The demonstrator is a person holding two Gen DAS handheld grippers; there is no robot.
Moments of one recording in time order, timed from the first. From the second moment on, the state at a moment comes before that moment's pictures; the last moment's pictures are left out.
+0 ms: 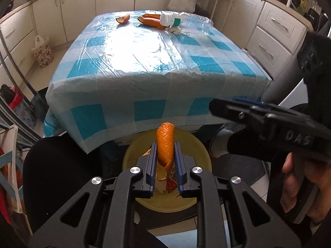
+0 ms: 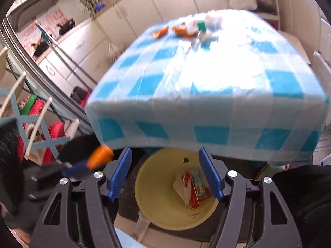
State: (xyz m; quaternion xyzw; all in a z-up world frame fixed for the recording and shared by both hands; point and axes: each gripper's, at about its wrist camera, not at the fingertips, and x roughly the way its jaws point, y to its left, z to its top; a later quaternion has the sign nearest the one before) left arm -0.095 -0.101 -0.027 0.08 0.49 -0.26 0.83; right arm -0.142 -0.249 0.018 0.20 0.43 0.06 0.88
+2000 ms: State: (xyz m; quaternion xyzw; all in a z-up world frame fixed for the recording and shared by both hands) left arm -0.100 -0.042 0.016 -0.02 0.38 -0.18 0.91; right arm -0.156 -0.249 0.061 0.16 0.30 0.03 0.94
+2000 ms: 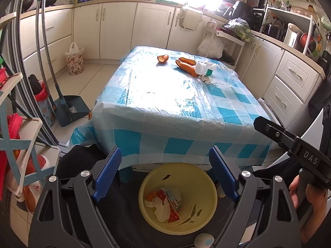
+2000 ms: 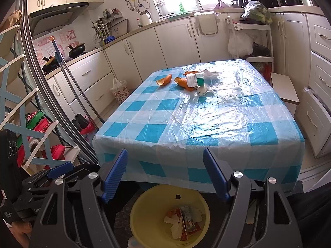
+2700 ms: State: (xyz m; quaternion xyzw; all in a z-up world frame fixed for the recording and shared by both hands) left arm -0.045 -0.042 0.060 -0.05 0.35 -0.18 0.92; right arm -0.120 -0.276 0.073 0.17 0.32 0.03 0.93
